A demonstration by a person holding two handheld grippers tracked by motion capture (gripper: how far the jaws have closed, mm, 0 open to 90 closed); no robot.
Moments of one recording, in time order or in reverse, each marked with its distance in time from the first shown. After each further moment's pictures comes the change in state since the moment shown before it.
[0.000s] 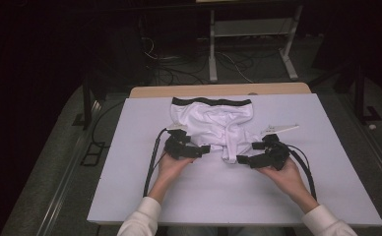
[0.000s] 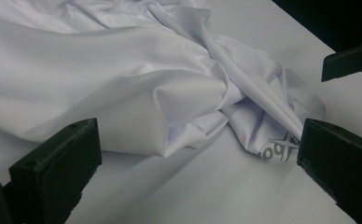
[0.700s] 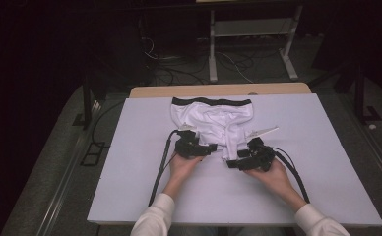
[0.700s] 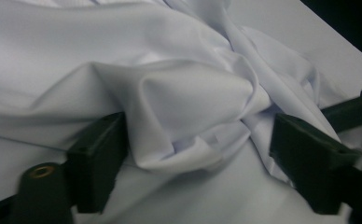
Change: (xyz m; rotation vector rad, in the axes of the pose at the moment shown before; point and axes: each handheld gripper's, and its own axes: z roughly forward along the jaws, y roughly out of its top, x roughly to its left) left arm -0.004 -0.005 0.041 -0.012 0.066 -0.032; right arm -0.001 -0.003 0.044 0.121 0.050 -0.015
